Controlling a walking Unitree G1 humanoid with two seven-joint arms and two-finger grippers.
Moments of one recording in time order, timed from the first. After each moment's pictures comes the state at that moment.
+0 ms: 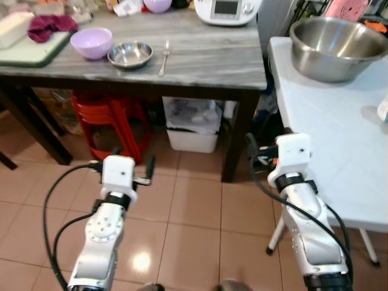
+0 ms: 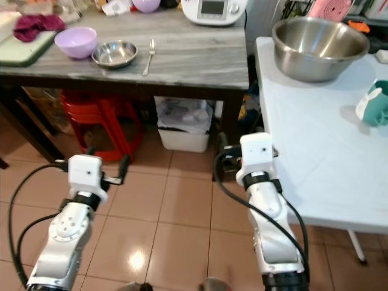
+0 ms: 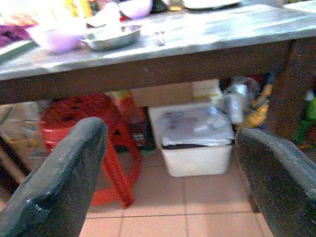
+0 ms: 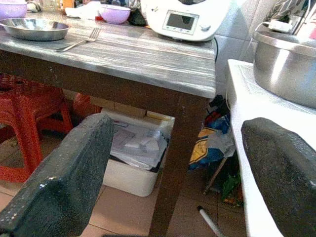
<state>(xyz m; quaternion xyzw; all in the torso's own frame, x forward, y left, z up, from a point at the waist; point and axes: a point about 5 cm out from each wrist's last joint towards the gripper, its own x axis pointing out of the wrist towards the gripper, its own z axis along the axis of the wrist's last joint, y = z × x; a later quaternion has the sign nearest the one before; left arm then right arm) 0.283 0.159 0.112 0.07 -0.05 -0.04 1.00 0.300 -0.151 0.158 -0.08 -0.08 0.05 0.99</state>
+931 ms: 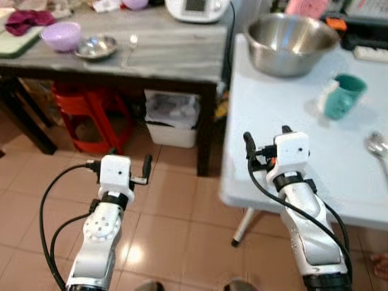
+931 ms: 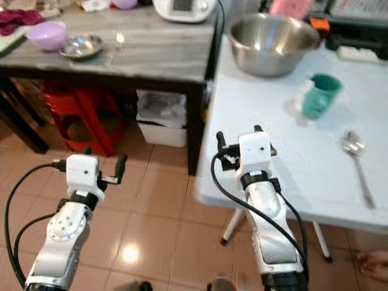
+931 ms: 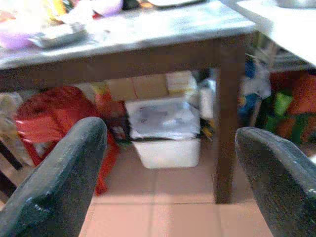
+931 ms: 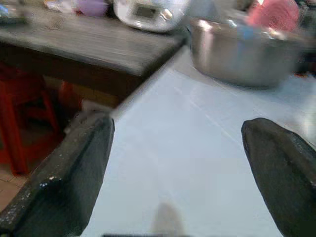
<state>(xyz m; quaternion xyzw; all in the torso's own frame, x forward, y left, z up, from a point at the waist) 0.283 0.158 0.108 0.06 -0.04 -0.04 1.00 0.298 -0.150 0.158 -0.09 -0.08 0.05 0.99</state>
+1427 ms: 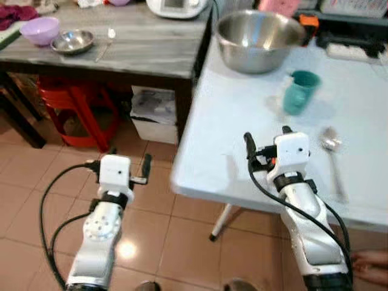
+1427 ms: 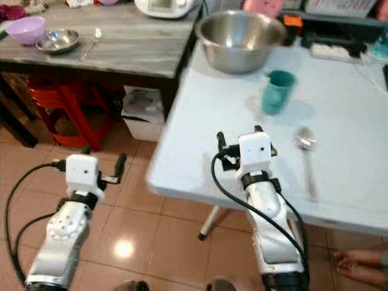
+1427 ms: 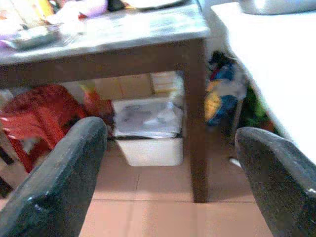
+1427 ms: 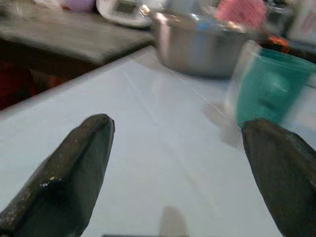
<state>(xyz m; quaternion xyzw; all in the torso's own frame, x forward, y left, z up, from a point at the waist) 0.284 0.154 0.108 0.06 -0.04 -0.05 1.00 0.297 -0.154 0.156 -0.09 -0.07 0.04 0.99</state>
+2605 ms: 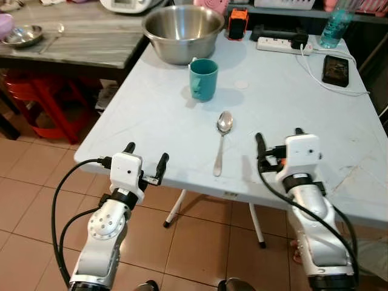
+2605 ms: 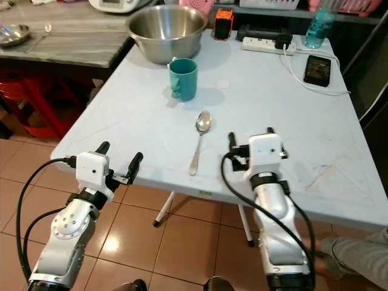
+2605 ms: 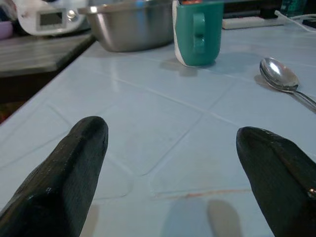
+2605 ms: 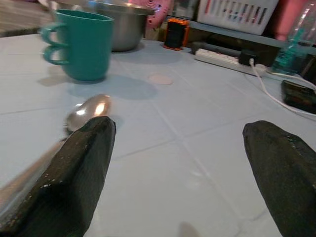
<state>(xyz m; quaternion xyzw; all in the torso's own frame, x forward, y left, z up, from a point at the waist) 0.282 0.146 0.120 0.05 -0.07 -0.14 0.99 0.297 -0.161 0.156 -0.09 -0.07 0.02 0.99</state>
